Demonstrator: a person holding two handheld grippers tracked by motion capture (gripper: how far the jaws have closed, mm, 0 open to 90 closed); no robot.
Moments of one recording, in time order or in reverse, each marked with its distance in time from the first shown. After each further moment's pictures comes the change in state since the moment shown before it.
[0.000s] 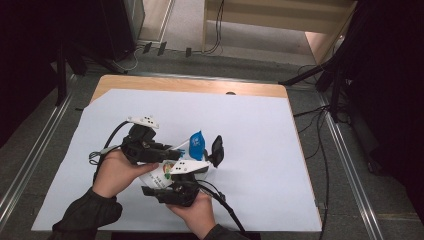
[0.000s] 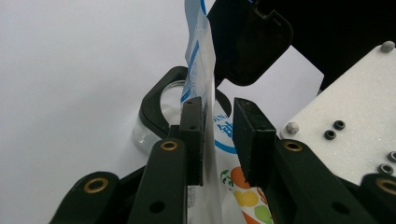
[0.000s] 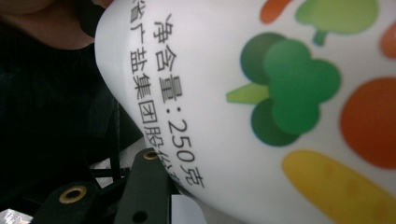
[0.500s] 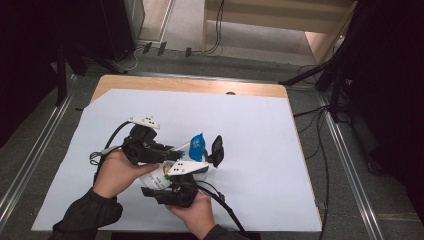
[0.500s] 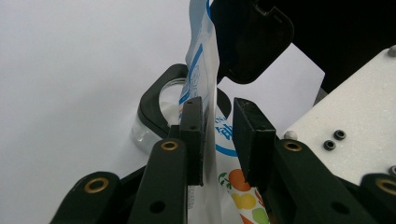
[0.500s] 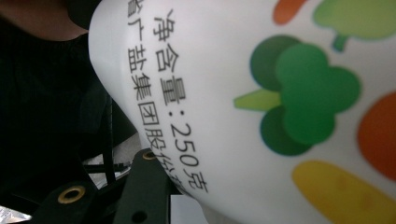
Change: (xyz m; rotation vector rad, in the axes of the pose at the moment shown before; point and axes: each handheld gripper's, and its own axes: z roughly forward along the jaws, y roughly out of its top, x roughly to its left) left arm -0.001 0.000 0.002 0.010 -0.001 0.000; right arm 0.002 -0.001 0.003 0.018 -0.022 -0.016
